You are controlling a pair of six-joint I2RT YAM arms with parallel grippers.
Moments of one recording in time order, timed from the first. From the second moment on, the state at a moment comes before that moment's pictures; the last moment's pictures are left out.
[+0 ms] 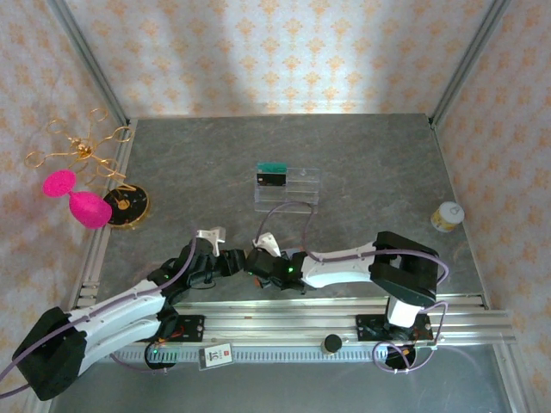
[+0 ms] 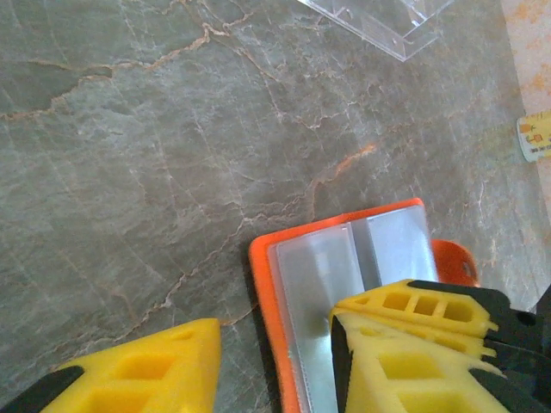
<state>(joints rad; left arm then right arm) -0.64 0.84 0.16 0.06 0.13 -0.86 1.26 1.72 0.91 -0.25 0.37 0.71</state>
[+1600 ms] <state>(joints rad) -0.75 1.08 0.17 0.33 0.21 -0.92 1.28 1.56 0.75 -0.03 0.32 0.82</state>
